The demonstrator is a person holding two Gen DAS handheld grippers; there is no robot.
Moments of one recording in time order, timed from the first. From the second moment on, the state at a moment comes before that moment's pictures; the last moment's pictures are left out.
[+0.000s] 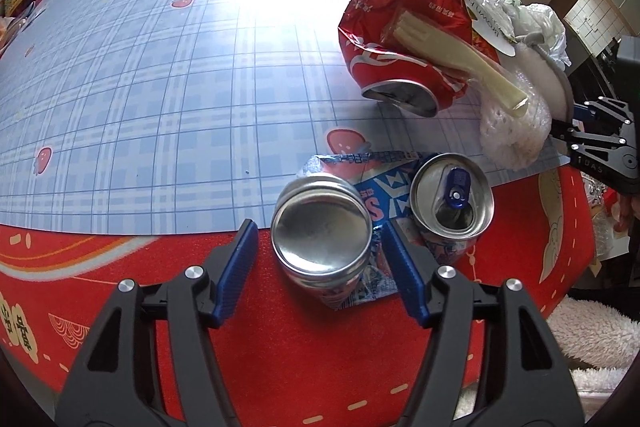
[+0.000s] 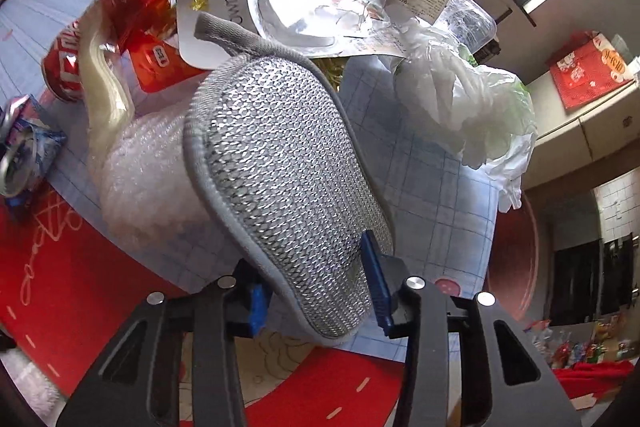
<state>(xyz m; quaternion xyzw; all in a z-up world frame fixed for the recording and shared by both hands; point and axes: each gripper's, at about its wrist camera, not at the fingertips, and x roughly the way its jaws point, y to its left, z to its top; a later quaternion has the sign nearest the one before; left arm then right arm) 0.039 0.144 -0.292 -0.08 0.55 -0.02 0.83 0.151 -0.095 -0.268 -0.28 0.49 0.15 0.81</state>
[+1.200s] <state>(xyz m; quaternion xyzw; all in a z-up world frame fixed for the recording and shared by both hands) 0.027 0.175 -0.246 -0.11 0.50 0.02 0.86 0.097 -0.147 -0.213 -0.03 0.49 0.17 0.85</state>
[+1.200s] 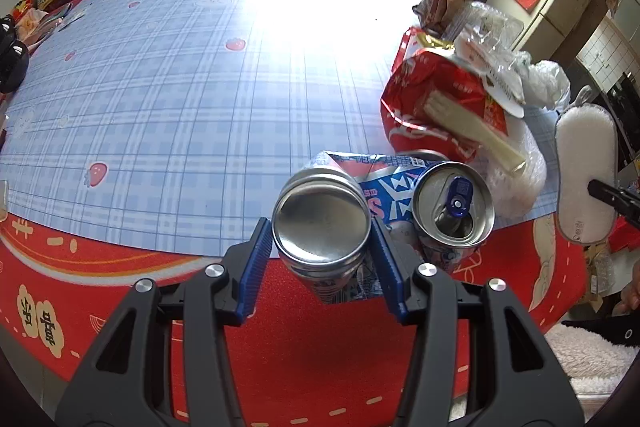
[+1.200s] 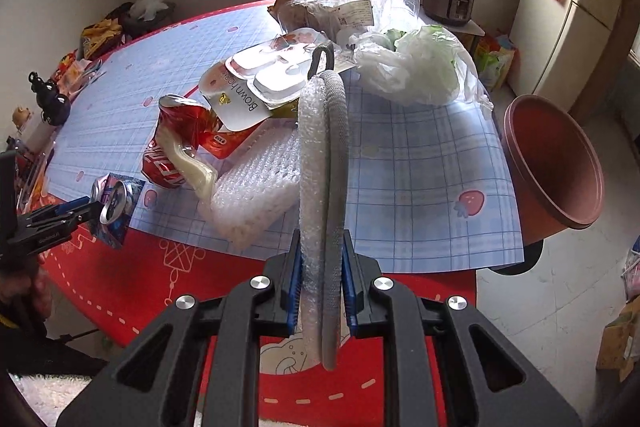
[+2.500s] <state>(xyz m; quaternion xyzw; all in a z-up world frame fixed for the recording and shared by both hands) 0.152 0.044 -0.109 -0.09 0.38 -0.07 0.92 0.179 -0.345 -0.162 0.07 0.43 0.05 0.90</state>
